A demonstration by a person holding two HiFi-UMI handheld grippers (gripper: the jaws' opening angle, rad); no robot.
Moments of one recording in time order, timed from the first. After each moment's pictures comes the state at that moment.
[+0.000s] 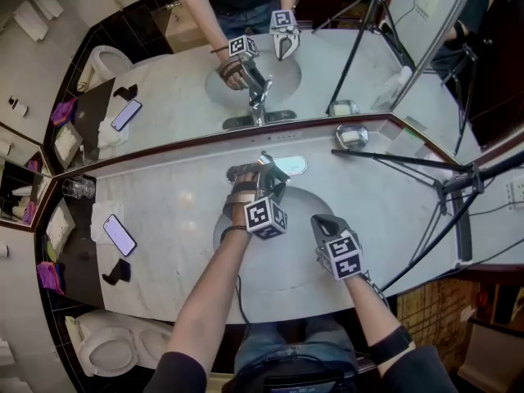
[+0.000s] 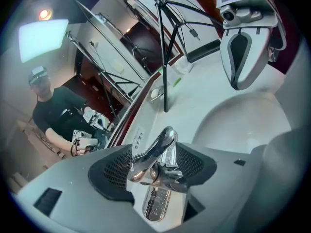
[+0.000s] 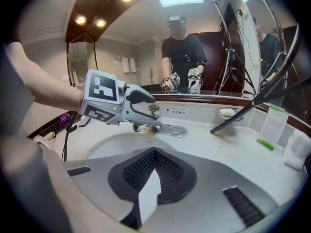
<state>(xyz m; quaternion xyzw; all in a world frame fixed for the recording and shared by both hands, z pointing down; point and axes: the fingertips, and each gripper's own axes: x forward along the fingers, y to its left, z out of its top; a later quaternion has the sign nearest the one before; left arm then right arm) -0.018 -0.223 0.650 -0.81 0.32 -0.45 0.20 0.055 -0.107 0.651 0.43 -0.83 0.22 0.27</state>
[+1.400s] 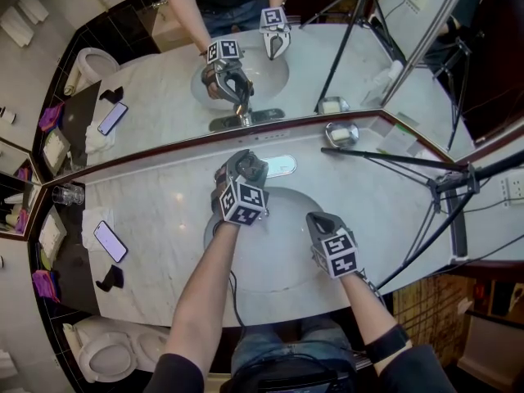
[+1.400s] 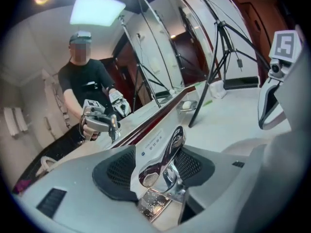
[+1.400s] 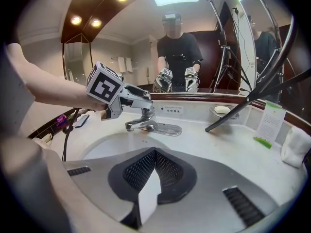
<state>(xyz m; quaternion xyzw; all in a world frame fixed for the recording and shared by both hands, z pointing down) -0.044 -0.272 0.633 -0.85 0.42 -0.33 0.02 0.068 -0.118 0.655 0.44 -0.83 0.23 0.26</state>
